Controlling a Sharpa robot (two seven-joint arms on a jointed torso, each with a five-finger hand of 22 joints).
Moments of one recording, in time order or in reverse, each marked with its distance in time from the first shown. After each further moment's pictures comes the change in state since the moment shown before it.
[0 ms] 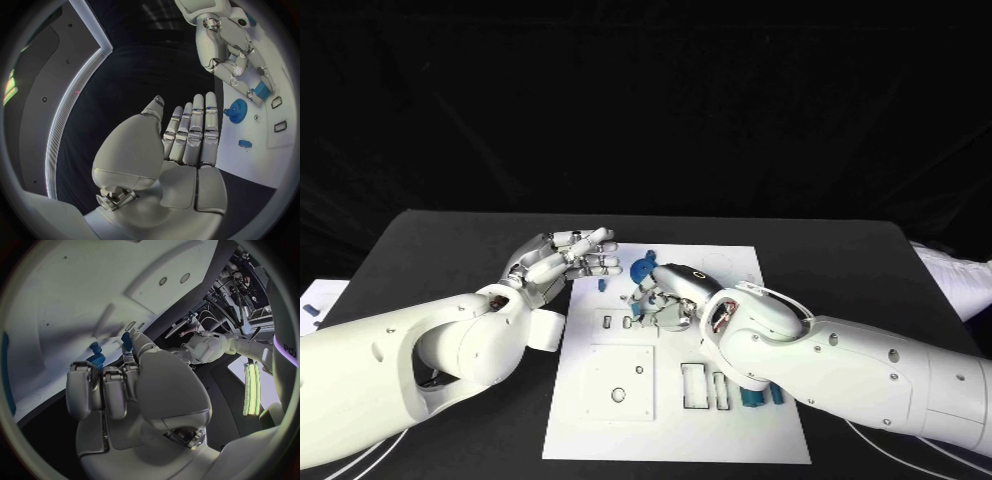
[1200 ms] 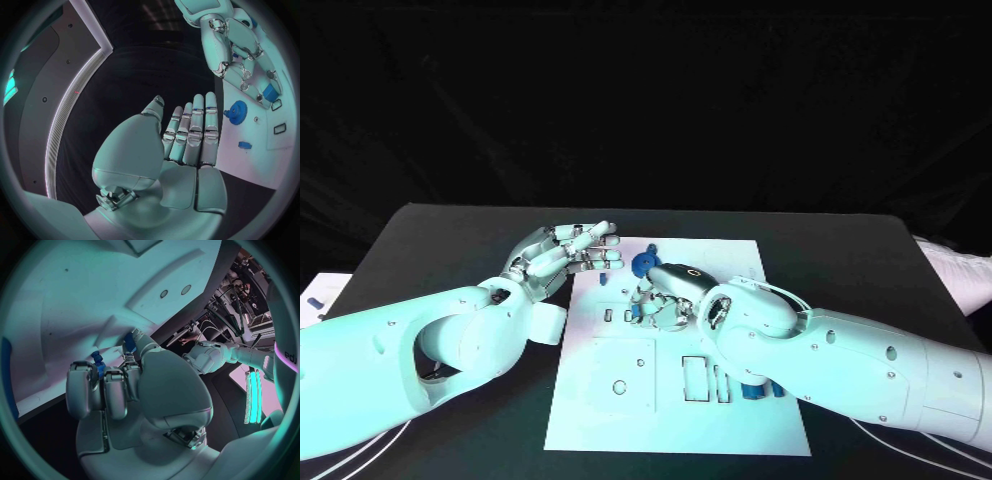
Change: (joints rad) left arm 0.000 -0.003 0.000 0.007 0.000 0.001 -0.002; left_hand 0.000 0.000 0.000 0.000 0.000 0.000 0.000 0.000 0.000 0.000 0.000 0.000 0.000 0.000 0.000 0.000 0.001 0.000 0.000 0.000 0.000 0.000; right arm -0.002 0.010 0.004 0.007 -0.060 0.083 -0.043; right_hand -0.035 -0.030 0.006 0.011 0.006 -0.004 -0.005 0.001 0.043 0.000 0.000 -0.011 -0.045 0.000 0.000 0.000 0.000 0.000 -0.004 0.004 -0.004 0.000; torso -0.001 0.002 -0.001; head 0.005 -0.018
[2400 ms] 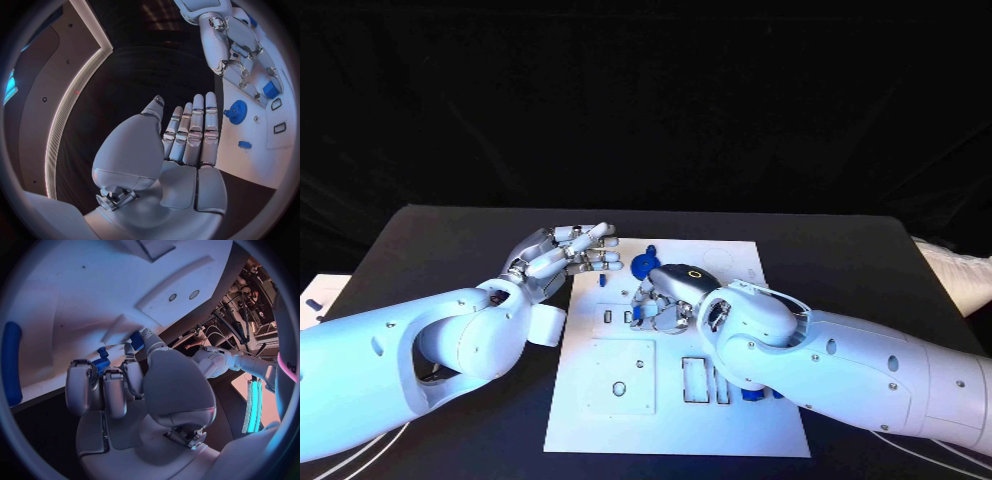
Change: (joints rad) left arm 0.000 -0.001 0.000 -0.001 0.000 0.002 0.000; left_hand 0.000 0.000 -0.003 -0.003 0.000 0.000 0.000 0.000 0.000 0.000 0.000 0.000 0.000 0.000 0.000 0.000 0.001 0.000 0.000 0.000 0.000 -0.001; right arm -0.005 -0.006 0.000 0.023 -0.094 -0.009 -0.079; right_hand -0.099 -0.080 -0.071 0.071 0.013 -0.044 0.010 -0.037 -0.017 -0.013 0.019 -0.102 -0.092 -0.004 0.018 -0.012 0.000 0.000 -0.021 0.014 -0.021 -0.015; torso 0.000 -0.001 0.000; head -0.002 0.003
